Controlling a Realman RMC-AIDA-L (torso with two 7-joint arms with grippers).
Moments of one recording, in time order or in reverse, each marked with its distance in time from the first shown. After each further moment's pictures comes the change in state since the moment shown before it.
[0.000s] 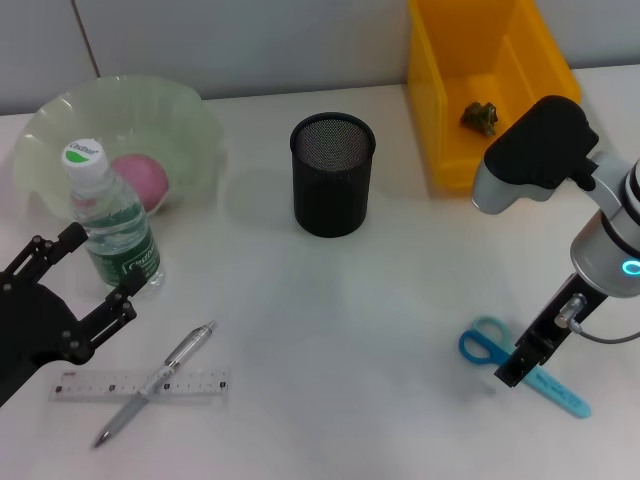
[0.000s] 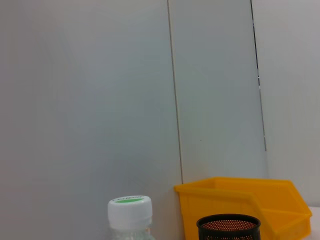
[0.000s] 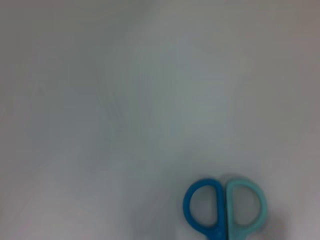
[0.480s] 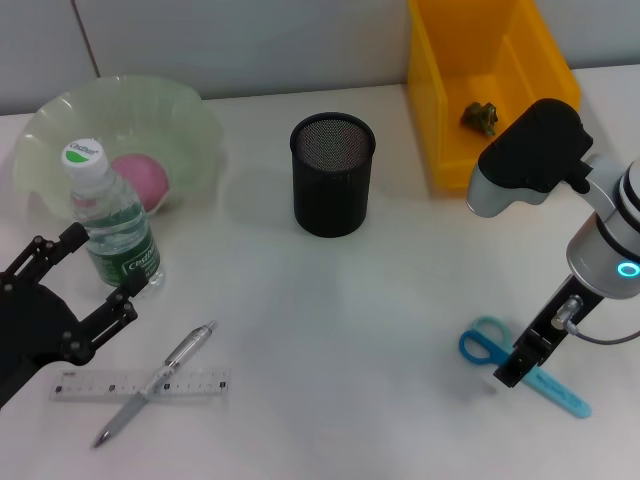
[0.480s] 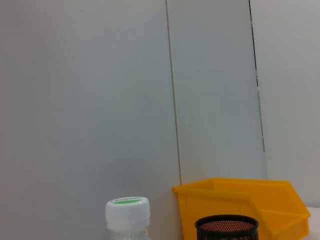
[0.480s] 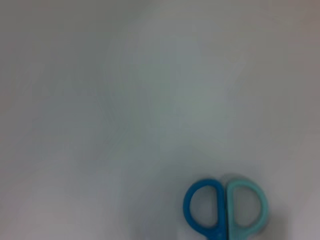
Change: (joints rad) left arm 0.000 0.000 0.003 0.001 0.000 0.002 0.000; right arm 0.002 0.000 -0.020 0.004 -0.005 0.009 0.013
